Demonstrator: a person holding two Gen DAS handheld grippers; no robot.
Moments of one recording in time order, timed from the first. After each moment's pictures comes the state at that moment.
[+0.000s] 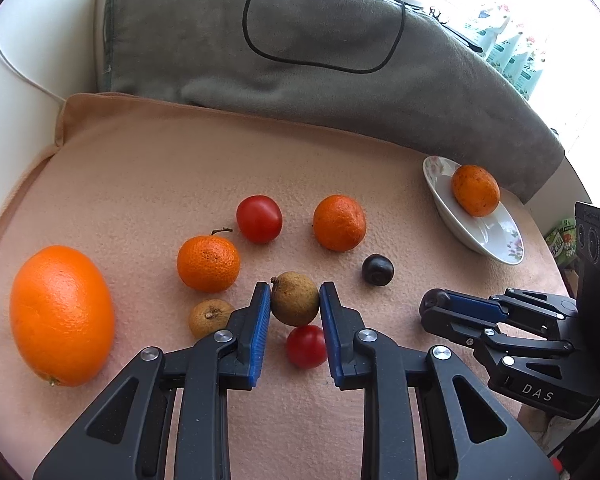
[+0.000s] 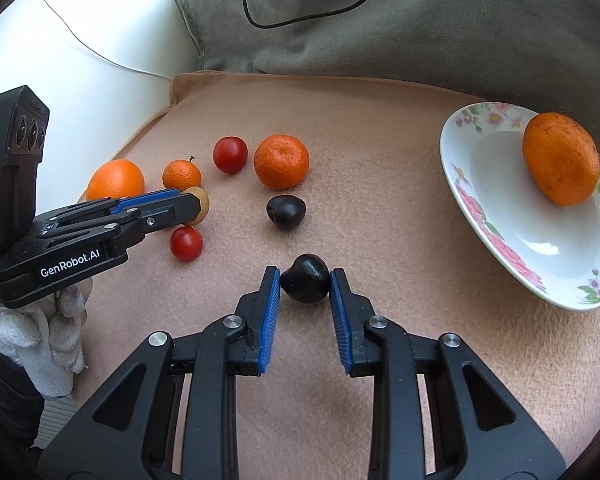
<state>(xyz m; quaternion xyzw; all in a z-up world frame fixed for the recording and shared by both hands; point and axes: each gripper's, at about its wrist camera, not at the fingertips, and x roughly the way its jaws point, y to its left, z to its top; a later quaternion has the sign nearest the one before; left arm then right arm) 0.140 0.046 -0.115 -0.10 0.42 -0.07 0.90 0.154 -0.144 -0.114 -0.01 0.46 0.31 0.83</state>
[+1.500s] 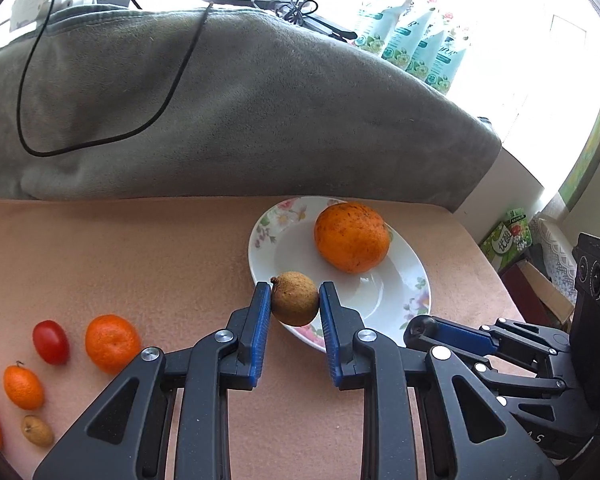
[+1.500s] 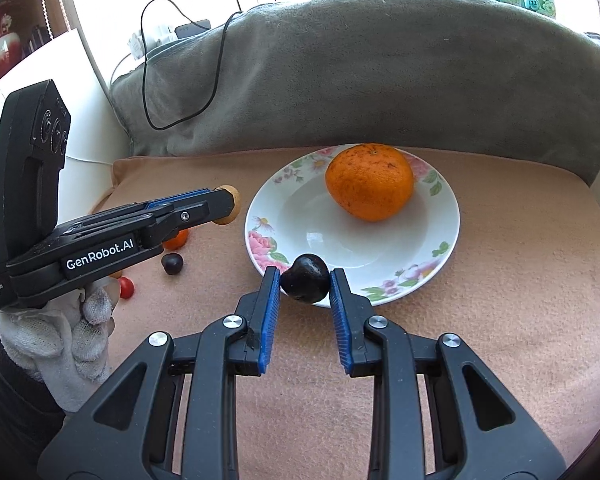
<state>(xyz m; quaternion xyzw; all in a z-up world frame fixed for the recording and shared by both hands) 0.202 -0.086 -0.077 -0.08 0.38 -0.19 0.90 0.160 -0.269 -0.073 0.05 0.41 0.21 0.89</state>
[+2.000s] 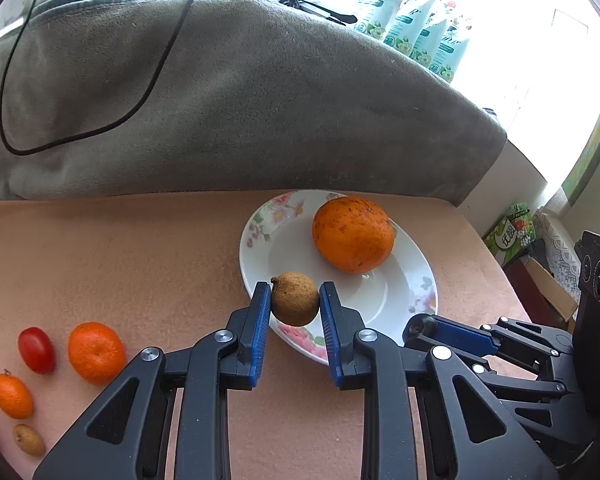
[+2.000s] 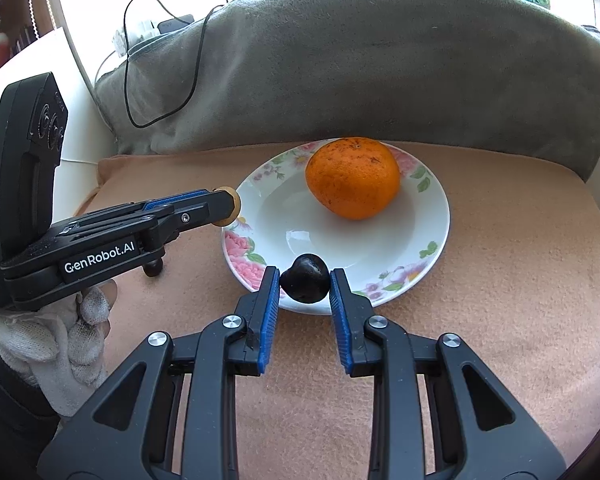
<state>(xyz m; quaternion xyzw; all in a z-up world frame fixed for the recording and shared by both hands) 0.212 -0.094 -0.082 -0.07 0.39 -0.19 0.90 0.167 -0.270 -0.078 0.05 0.42 0.19 0.89</state>
